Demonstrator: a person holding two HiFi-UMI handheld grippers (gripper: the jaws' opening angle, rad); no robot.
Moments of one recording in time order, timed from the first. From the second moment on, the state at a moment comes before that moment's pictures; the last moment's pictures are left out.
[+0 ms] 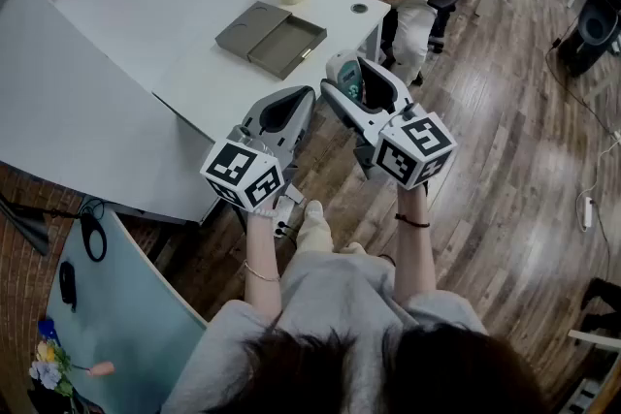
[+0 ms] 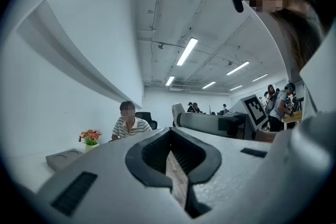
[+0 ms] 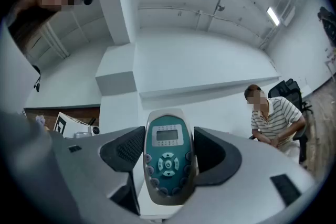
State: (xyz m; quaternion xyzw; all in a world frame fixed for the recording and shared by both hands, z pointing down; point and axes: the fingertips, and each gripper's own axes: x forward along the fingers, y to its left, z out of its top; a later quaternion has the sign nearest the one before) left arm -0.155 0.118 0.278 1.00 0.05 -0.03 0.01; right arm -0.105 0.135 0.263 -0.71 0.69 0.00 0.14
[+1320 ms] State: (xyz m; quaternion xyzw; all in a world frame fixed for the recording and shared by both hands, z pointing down) left arm -0.130 0.087 0.309 1.00 0.03 -0.02 0.05; right arm -0.064 0.111 0.293 -0.72 0.68 -0.04 0.15
